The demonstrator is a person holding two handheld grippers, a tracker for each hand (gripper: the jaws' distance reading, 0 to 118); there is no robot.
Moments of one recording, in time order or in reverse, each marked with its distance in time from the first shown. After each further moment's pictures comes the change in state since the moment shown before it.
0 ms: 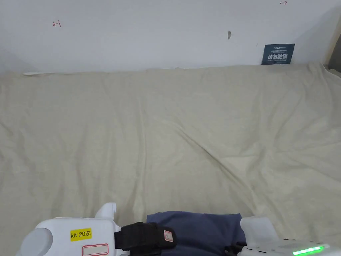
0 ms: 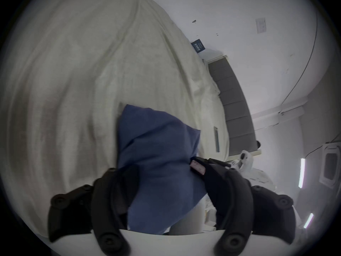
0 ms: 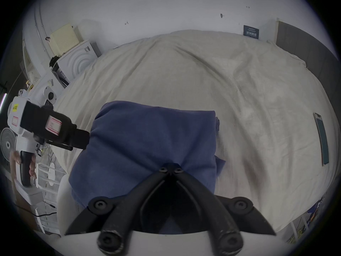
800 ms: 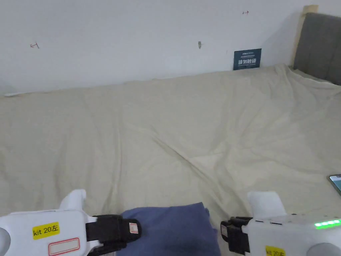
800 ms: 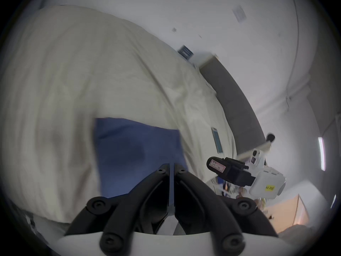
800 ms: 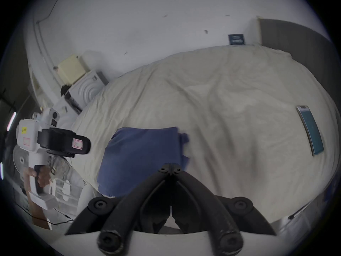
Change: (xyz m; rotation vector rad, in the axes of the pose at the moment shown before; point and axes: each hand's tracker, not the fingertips) left arm 0.086 -0.045 0.035 0.161 0.168 -0.159; right arm 0.035 -0.006 0.080 0.151 0.098 -0.073
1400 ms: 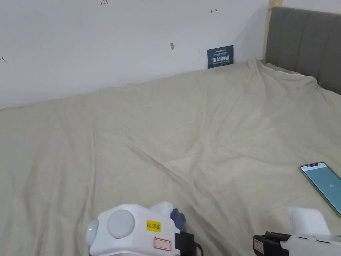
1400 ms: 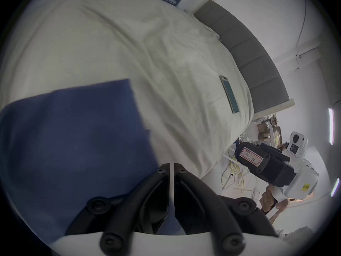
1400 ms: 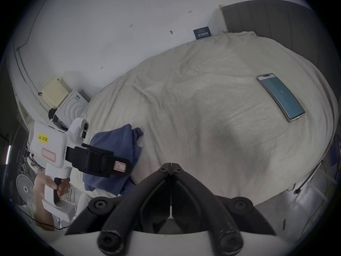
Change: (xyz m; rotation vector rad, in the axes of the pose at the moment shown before) left arm 0.090 -0.026 -0.208 -0.457 0.045 -0.219; right arm 0.103 -0.044 0.054 0.045 -0.086 -0.258
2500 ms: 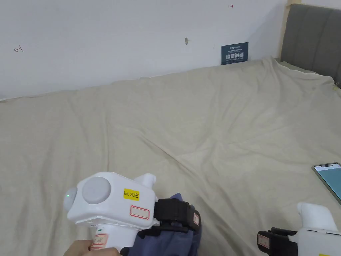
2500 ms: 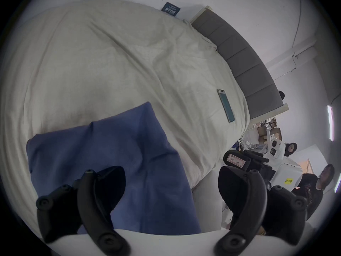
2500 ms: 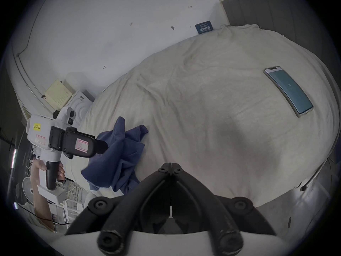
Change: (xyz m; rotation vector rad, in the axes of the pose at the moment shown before) left arm -0.025 0.010 0.078 0.085 0.029 -0.031; right arm -0.003 0.001 -0.005 -0.033 0.054 -0.029
